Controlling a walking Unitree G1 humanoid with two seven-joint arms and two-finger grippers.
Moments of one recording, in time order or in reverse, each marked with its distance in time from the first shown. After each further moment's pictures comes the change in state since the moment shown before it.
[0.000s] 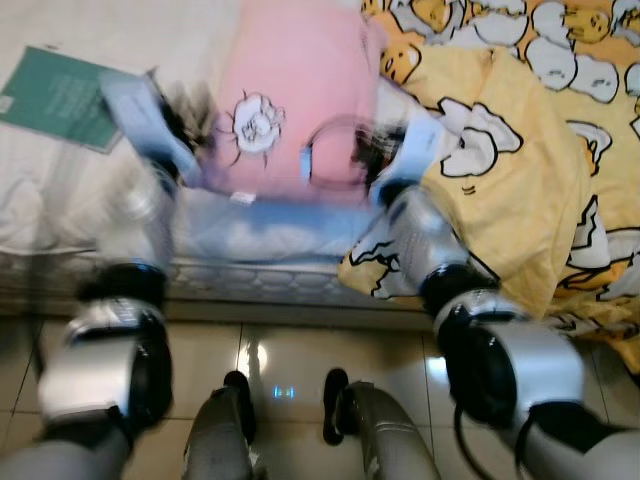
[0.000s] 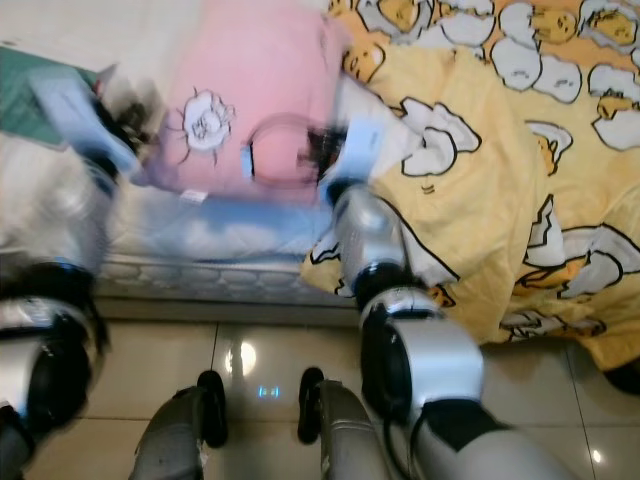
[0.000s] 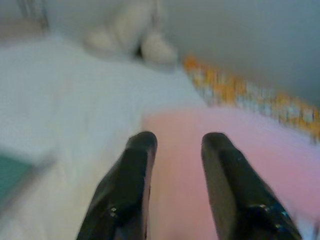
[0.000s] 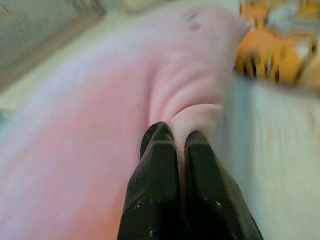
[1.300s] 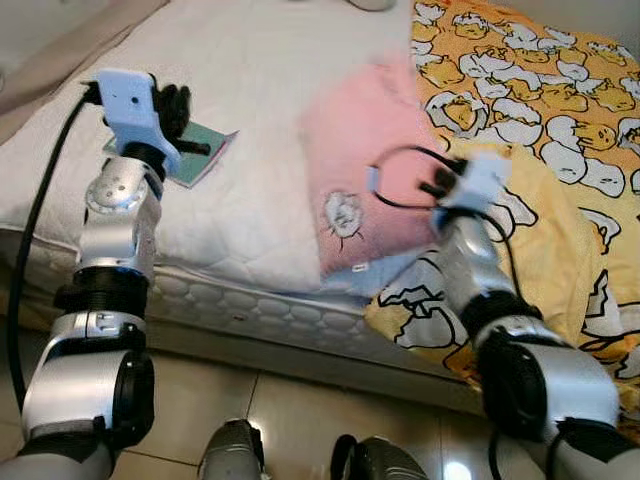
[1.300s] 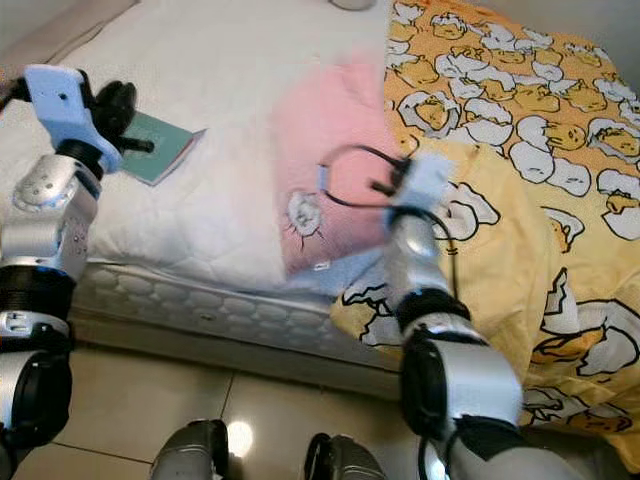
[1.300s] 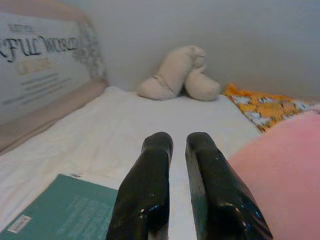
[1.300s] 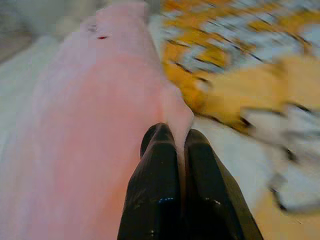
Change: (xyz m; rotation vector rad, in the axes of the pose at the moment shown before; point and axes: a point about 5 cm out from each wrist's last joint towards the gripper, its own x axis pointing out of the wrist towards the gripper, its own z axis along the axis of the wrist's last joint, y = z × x) left arm -0.016 0.006 -0.017 0.200 0.128 0.010; right arm -0.055 -0.095 -0.033 -0.010 0.083 -0.502
